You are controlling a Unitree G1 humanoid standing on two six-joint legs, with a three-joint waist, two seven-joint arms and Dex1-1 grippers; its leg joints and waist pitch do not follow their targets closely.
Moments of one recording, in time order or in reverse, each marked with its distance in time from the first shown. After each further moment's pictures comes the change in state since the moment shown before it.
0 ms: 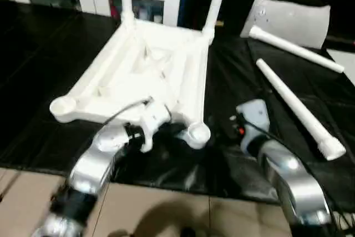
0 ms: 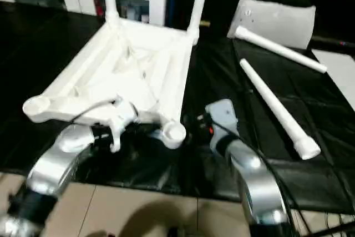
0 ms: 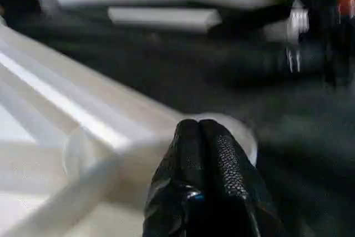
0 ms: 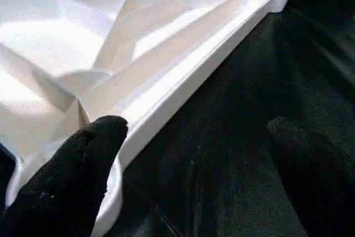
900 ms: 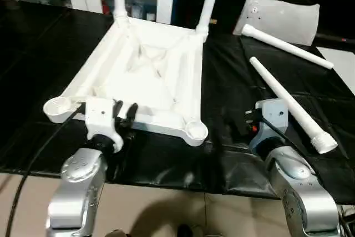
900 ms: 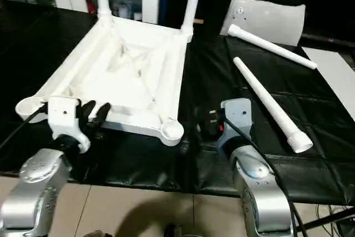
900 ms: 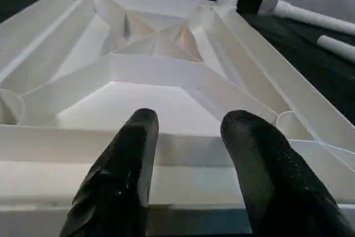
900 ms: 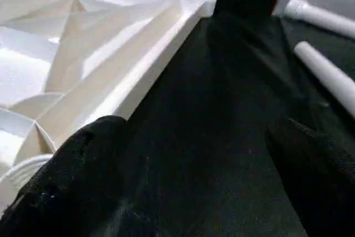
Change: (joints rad) left arm 0.236 -0.166 0.241 -0.330 0.100 0.187 0.559; right arm 0.064 0.044 -0.036 -0.188 -0.015 0.108 -0.133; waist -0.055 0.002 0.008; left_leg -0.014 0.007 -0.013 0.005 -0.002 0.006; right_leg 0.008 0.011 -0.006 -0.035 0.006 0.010
